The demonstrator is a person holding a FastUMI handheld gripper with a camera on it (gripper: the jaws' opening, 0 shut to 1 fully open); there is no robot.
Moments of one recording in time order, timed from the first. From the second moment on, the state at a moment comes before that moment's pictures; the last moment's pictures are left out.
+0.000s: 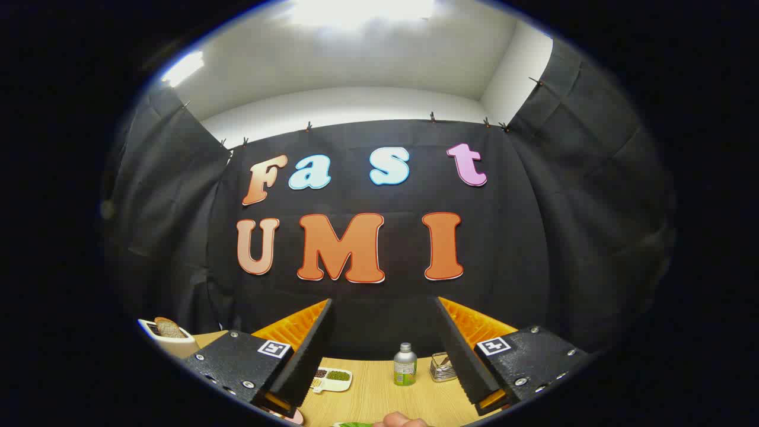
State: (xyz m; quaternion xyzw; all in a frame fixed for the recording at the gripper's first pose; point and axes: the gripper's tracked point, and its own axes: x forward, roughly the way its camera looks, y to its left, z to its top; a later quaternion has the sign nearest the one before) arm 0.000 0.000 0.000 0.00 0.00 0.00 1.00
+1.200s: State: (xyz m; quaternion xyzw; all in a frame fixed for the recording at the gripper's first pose) arm -0.008 0.014 -0.013 -0.02 0.05 0.01 1.00
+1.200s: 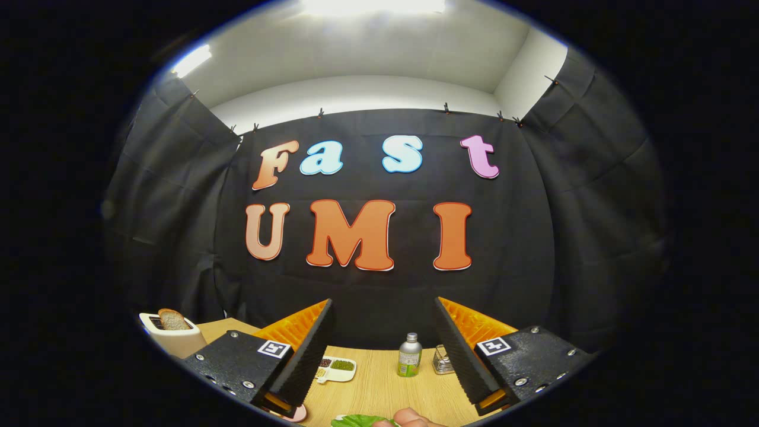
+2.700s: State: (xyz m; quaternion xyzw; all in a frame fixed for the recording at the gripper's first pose) arm -0.068 0.033 -0.230 -0.04 0.46 0.13 0.88
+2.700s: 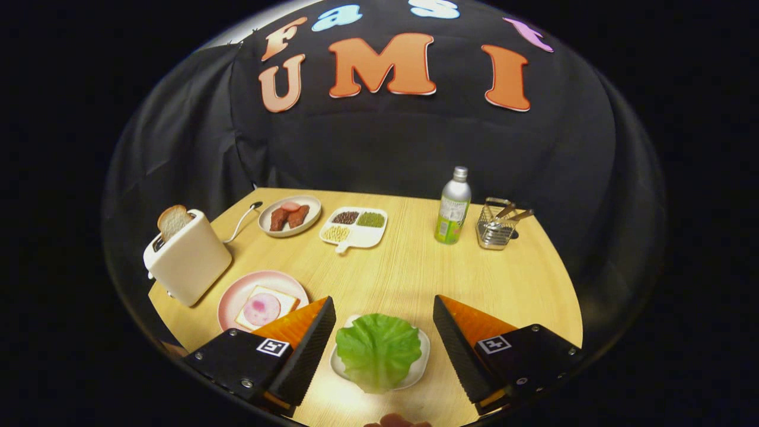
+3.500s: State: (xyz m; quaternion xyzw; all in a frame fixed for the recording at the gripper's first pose) arm -0.111 0.039 -0.332 -0.02 0.61 0.16 0.78
